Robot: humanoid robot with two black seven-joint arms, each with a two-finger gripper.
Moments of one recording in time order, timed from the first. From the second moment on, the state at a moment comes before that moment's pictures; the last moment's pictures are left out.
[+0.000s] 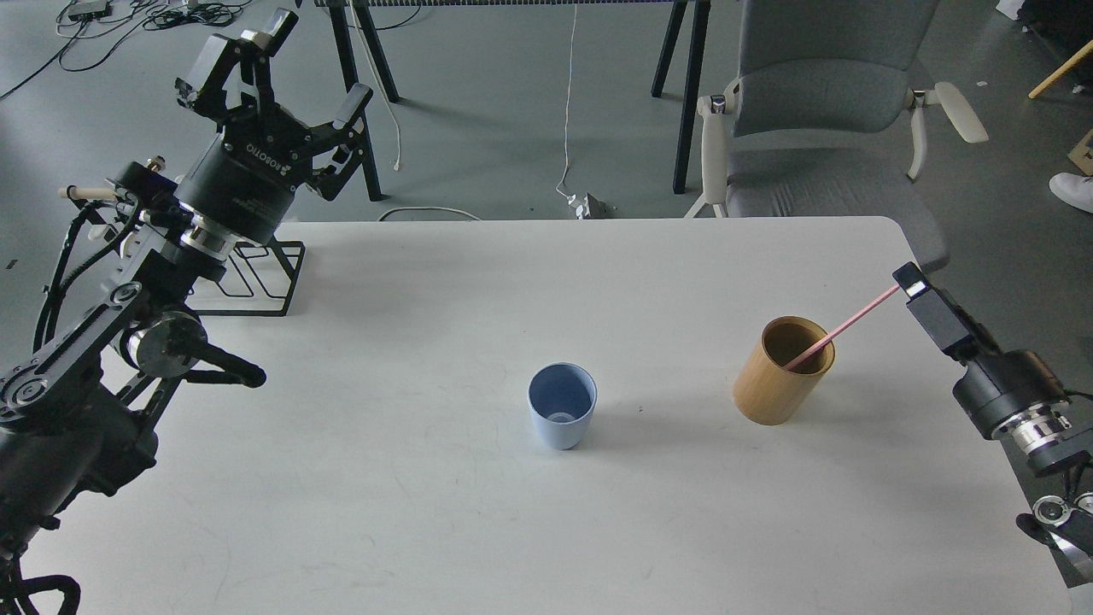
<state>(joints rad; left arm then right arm) -0.52 0.39 -1.05 -1.12 0.60 -0.49 -0.49 0.23 -0.76 0.63 1.23 -1.12 -0.49 0.49</state>
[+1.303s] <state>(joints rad) -0.48 0.34 -1.05 -1.09 0.60 -0.49 -0.49 0.38 -0.70 0.40 1.11 -1.23 -0.49 0.49</state>
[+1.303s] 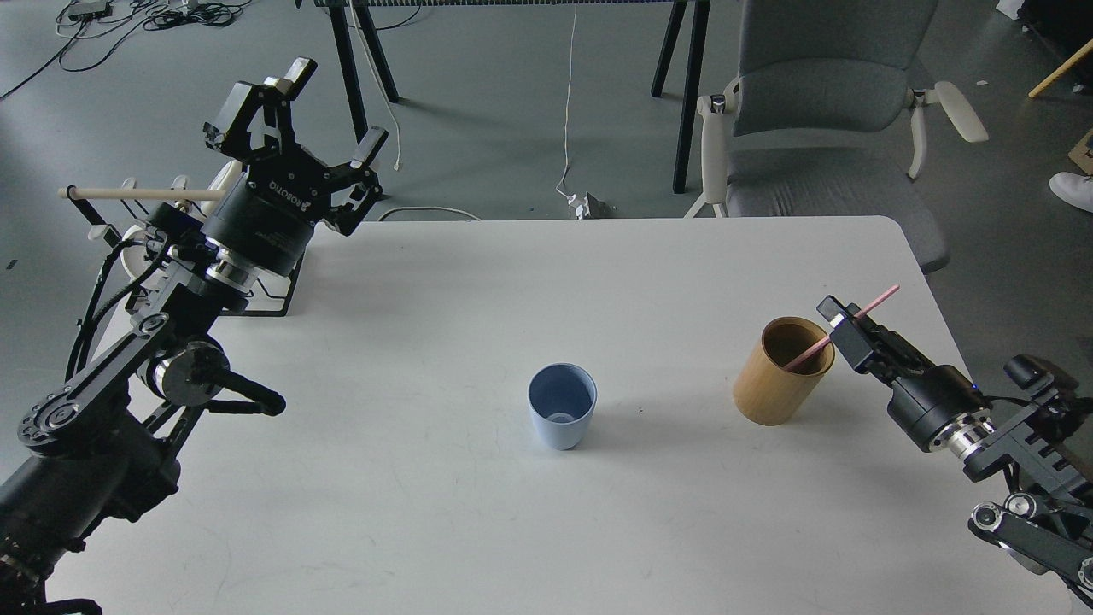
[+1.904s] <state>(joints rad) -0.48 0.34 -1.05 -1.09 0.60 -0.49 -0.49 0.39 -0.73 0.38 1.12 -1.23 -0.49 0.49</state>
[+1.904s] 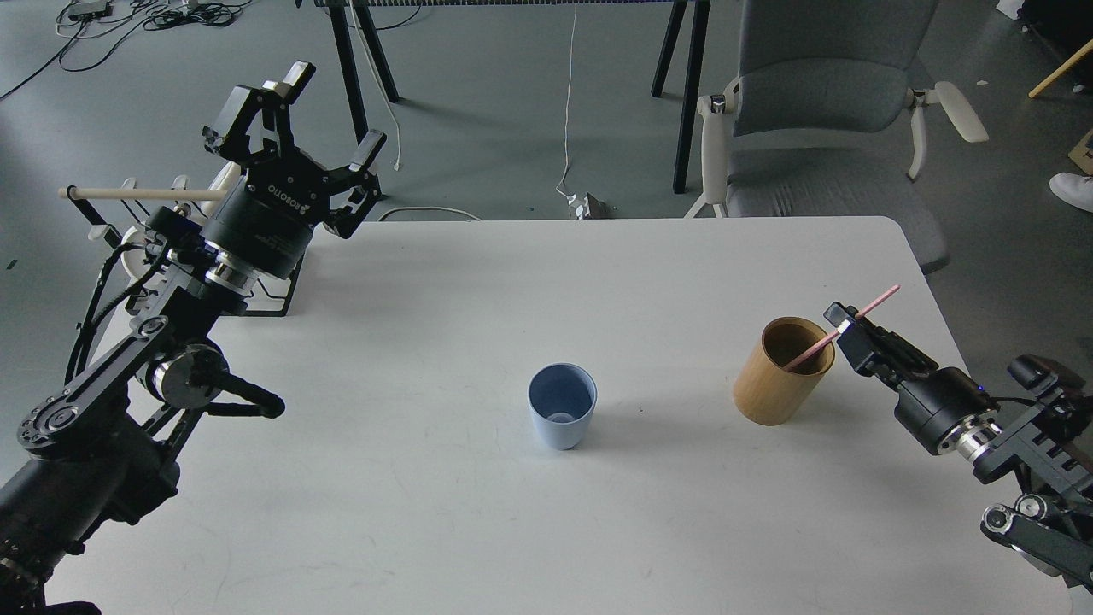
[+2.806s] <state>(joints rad) -0.47 0.34 -1.04 -1.09 0.57 -0.49 -0.49 0.39 -0.78 0.39 1.14 -1.24 -0.49 0.49</state>
